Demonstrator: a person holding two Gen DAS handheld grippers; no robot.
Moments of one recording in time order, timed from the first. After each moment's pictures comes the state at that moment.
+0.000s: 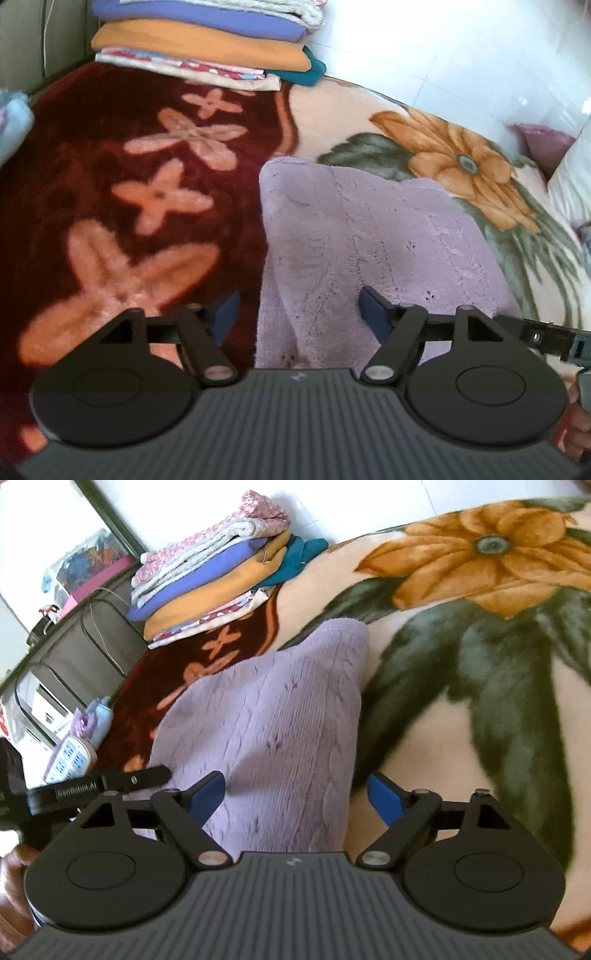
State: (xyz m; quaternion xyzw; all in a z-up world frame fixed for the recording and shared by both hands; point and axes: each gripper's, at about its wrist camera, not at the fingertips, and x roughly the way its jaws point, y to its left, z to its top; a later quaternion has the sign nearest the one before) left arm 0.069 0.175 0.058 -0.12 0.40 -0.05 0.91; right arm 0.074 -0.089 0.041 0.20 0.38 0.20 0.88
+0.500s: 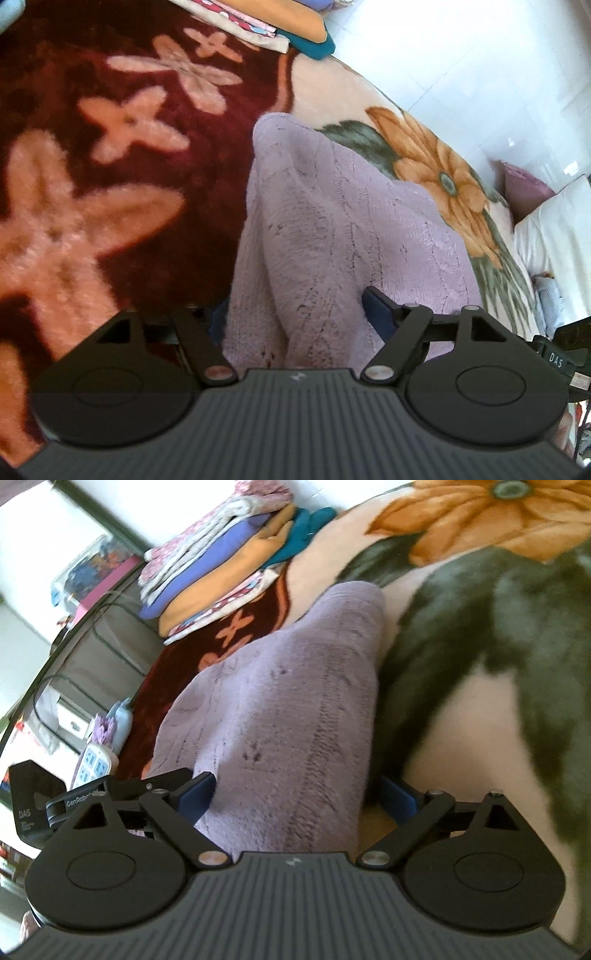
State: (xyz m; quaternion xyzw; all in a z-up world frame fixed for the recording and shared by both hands) left arm 0.087 0.185 0.021 -0.25 0.42 -0.10 0.87; right arm 0.116 -0.085 0.003 0.25 0.40 0.26 0.84
